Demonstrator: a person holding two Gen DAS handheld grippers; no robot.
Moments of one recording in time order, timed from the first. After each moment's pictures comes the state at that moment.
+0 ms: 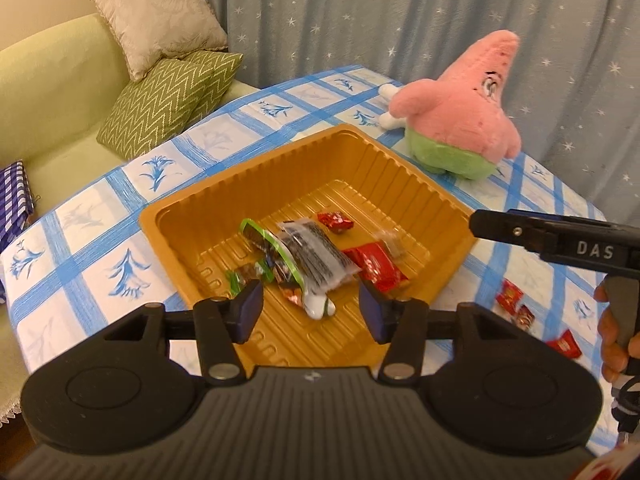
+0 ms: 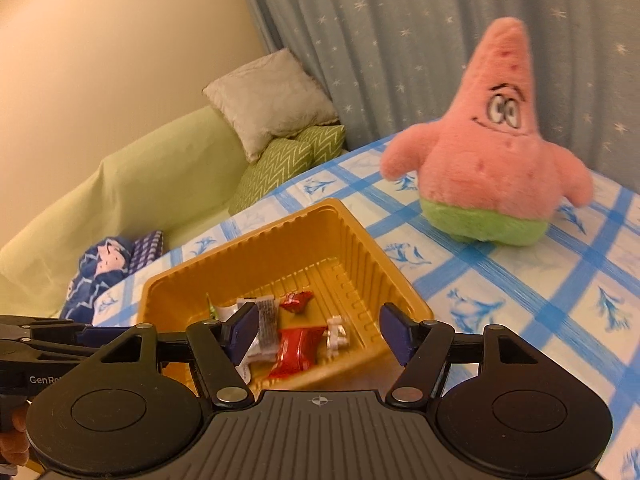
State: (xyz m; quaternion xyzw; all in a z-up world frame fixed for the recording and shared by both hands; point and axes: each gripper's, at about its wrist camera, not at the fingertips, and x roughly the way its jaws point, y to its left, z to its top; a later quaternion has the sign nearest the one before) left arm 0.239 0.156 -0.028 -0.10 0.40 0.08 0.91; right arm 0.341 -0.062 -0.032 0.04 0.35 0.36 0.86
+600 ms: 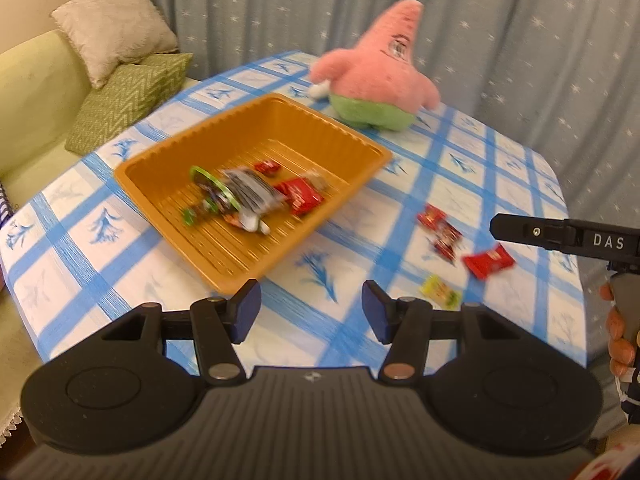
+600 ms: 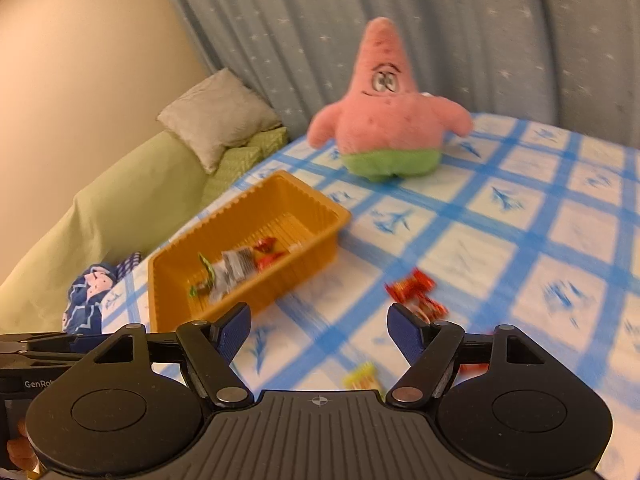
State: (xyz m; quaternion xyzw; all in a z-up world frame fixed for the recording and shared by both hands) left arm 0.154 0.096 -0.017 -0.07 0.41 0.01 0.91; right arm 0.233 -0.158 -0.021 0.10 0.38 0.28 0.88
